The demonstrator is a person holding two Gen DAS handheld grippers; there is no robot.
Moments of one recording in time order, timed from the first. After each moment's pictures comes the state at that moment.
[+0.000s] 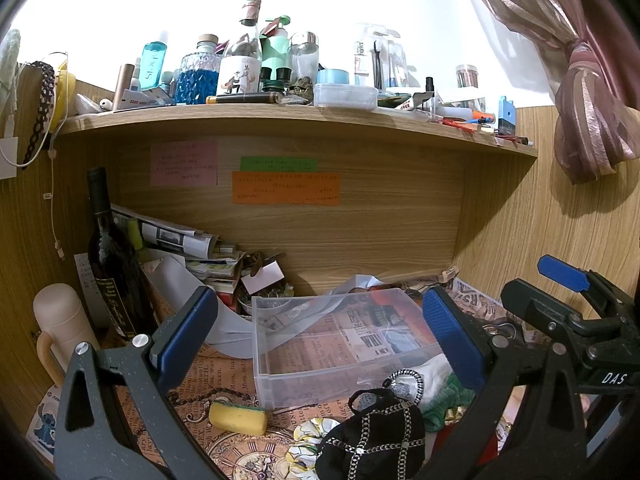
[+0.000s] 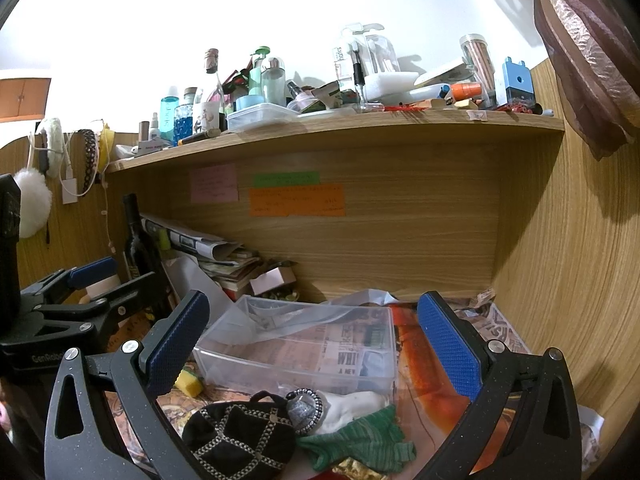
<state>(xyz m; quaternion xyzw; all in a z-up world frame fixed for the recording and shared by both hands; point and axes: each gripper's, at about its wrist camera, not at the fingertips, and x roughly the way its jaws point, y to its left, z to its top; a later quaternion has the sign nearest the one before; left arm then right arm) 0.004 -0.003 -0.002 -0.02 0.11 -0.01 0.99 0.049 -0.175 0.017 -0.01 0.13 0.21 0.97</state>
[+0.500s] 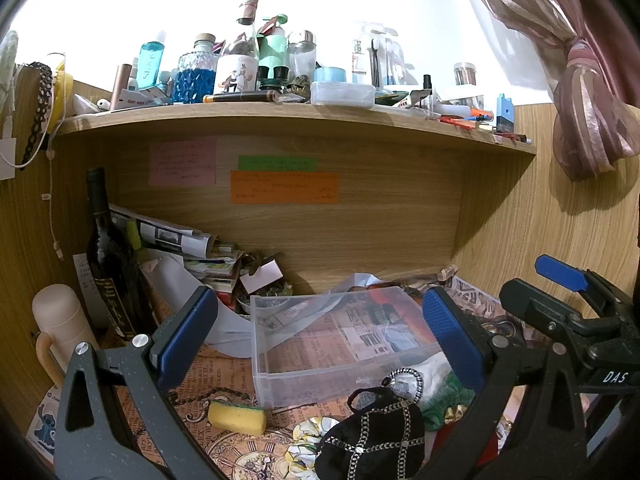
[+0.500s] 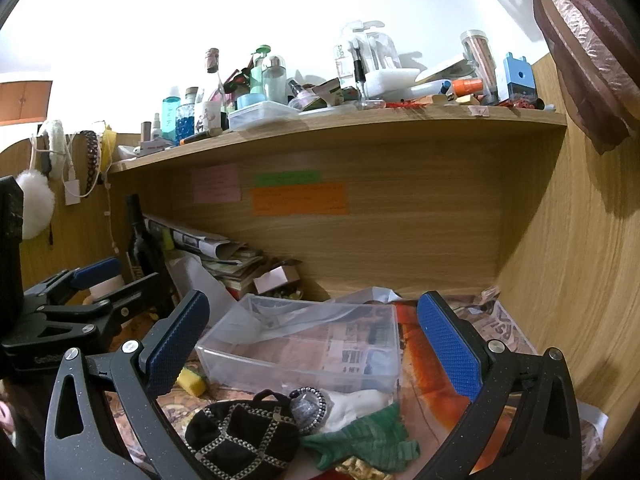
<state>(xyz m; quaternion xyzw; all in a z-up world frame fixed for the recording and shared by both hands) 0.004 -0.003 -0.003 -0.02 0.12 -0.01 0.99 0.050 -0.175 0.016 0.00 0.14 0.22 0.96</state>
